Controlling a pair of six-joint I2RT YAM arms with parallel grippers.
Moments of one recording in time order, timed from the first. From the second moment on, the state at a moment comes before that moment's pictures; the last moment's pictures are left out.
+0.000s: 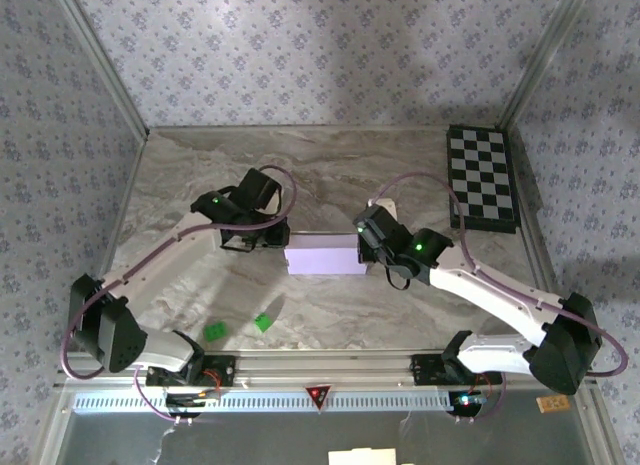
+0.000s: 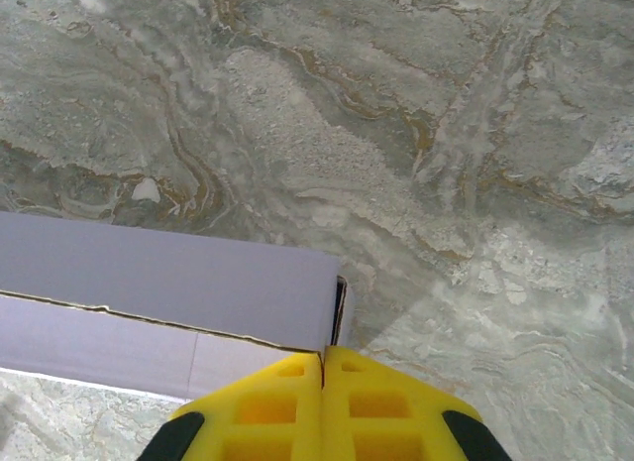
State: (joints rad) left arm -0.64 1.38 1.21 -0.91 0.11 -0.49; right arm 0.84 1.22 0.98 -0.70 0.36 0.61
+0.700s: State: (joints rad) left arm -0.62 1.31 1.20 -0.85 0.10 -0.58; right arm 0.85 1.20 0.96 -0.69 0.36 0.64
